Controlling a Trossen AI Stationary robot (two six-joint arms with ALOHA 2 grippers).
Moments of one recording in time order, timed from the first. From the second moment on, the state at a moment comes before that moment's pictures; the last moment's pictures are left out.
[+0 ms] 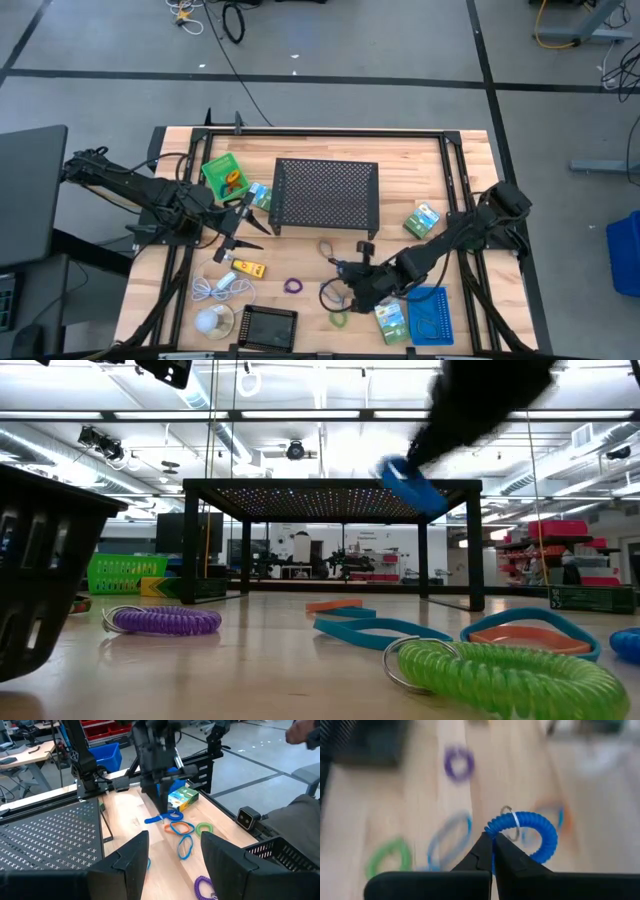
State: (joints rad) left arm -0.33 0.80 0.60 -0.07 -0.01 0.18; right arm 0.55 1.77 1.20 -0.38 0.45 0.47
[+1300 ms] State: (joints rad) left arm -0.25 1.07 0.60 0.37 0.27 0.13; right arm 0.20 1.77 1.21 0.48 -0.45 -0.17
